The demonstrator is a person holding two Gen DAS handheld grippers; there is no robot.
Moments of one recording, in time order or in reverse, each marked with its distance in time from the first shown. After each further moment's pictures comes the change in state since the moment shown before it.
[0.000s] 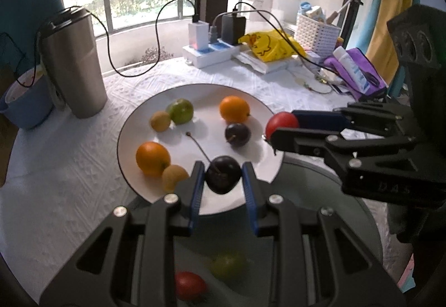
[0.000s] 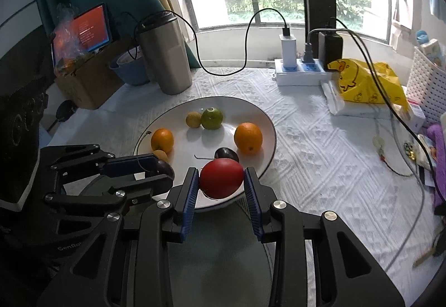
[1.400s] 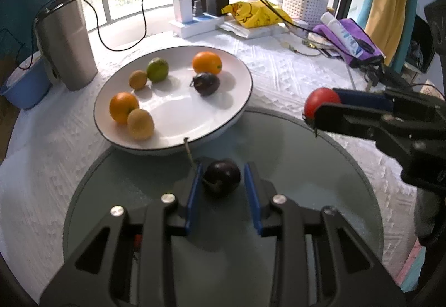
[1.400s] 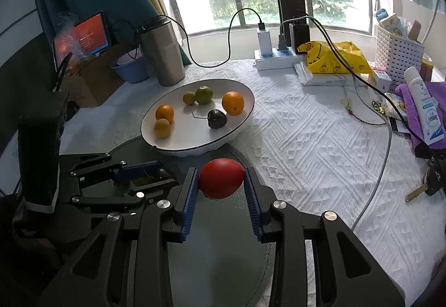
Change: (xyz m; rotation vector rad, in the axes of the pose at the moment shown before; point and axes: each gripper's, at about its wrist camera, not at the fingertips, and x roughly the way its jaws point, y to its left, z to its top) left arm 0.001 -0.040 -0.041 0.042 0.085 0.039; right arm -0.055 0.001 -0.055 0.073 -0.038 -0.043
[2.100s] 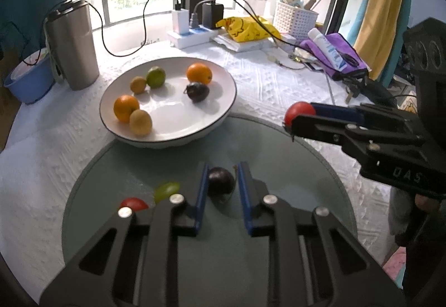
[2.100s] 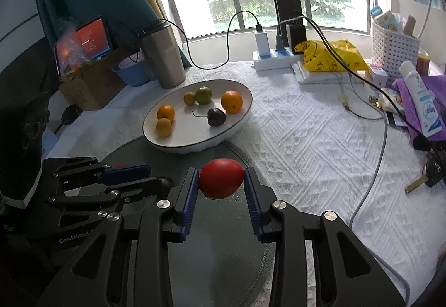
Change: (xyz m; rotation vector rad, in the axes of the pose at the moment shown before) left arm -0.032 -0.002 -0.007 -0.039 -0.059 -0.060; right arm -0.009 -0.001 -0.008 0.014 -0.021 0.010
